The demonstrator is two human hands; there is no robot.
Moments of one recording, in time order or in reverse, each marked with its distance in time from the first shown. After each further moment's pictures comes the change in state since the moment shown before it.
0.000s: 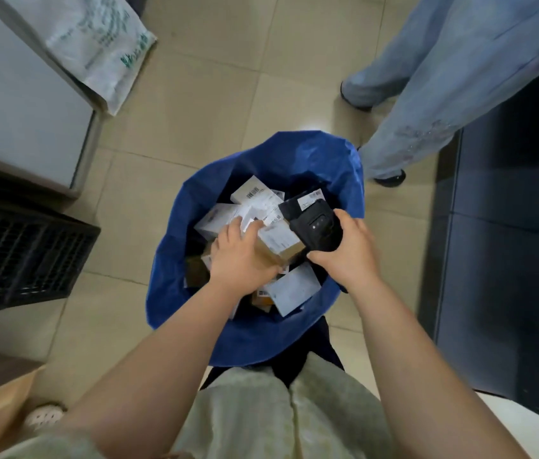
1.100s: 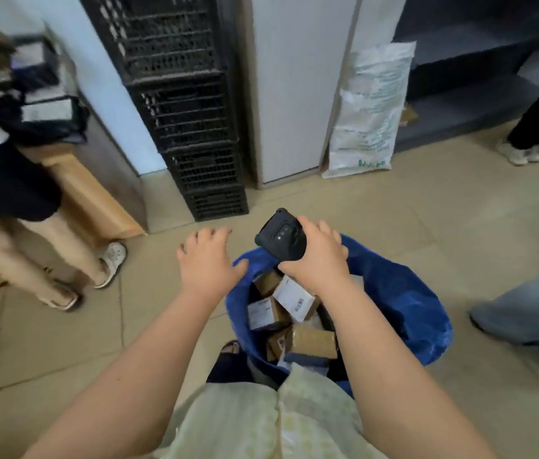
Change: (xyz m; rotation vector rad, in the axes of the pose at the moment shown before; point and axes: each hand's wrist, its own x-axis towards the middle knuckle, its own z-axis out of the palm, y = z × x) left_hand -0.215 0.016 -0.079 -0.150 0.671 -1.025; right_hand -0.103 -0.149 -0.040 -0.405 -0.405 -1.117
